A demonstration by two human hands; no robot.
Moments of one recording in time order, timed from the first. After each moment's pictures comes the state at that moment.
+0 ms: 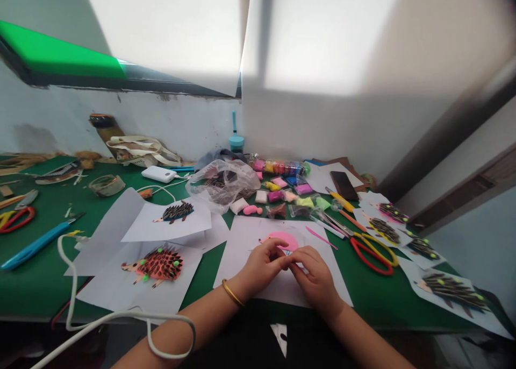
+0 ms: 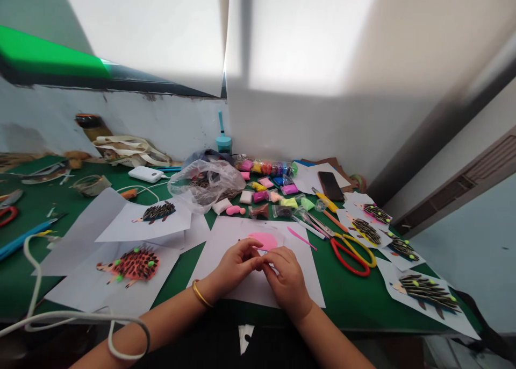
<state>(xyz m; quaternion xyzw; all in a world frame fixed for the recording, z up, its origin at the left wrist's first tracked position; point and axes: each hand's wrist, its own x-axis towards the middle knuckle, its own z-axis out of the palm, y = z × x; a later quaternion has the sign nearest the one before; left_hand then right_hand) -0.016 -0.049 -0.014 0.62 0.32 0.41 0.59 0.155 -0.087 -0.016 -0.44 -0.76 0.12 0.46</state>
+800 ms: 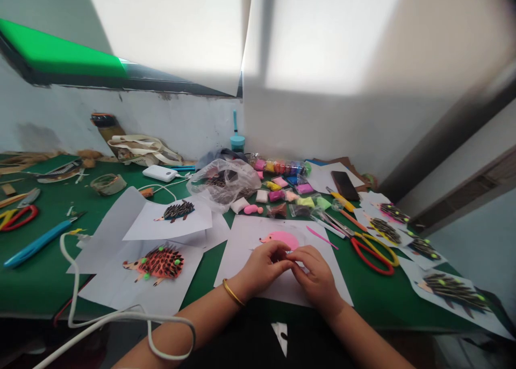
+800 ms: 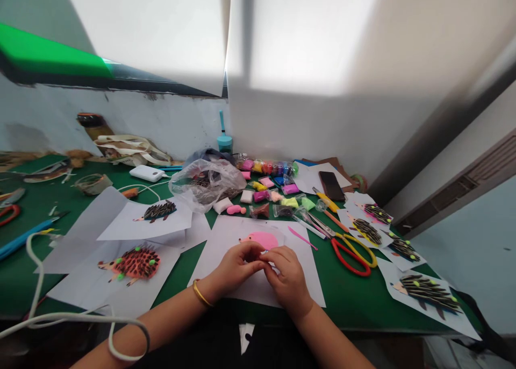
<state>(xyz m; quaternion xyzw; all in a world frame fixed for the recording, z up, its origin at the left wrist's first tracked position) -0.019 -0.048 -0.012 0.69 0.36 0.39 0.49 0.157 -0.084 -0.023 -0.43 -0.76 0.11 0.48</state>
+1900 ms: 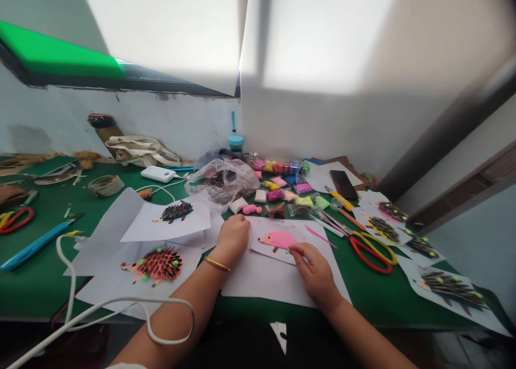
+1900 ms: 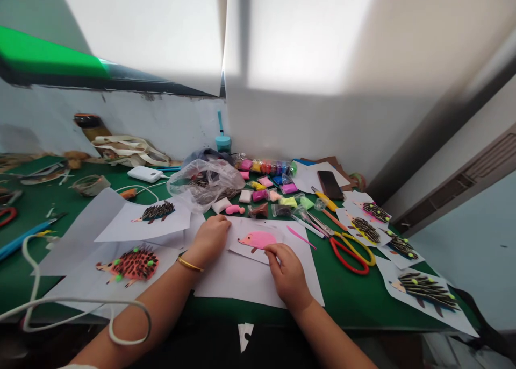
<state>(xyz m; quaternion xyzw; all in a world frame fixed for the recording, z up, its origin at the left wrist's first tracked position) -0.072 0.019 0.002 0.81 0.57 0.13 0.03 0.159 -0.078 -0.028 -0.51 -0.70 0.18 0.48</state>
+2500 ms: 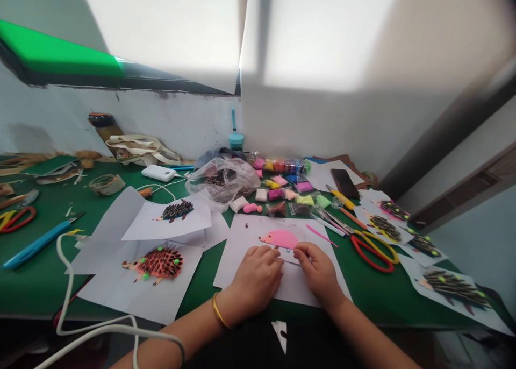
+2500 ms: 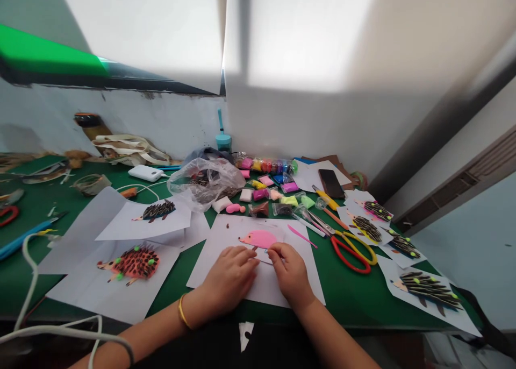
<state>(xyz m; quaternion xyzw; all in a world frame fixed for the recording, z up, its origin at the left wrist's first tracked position) -0.037 -0.075 0.003 0.91 0.36 0.19 0.03 0.160 -0.079 -0.024 -0.55 -0.65 0.23 0.47</state>
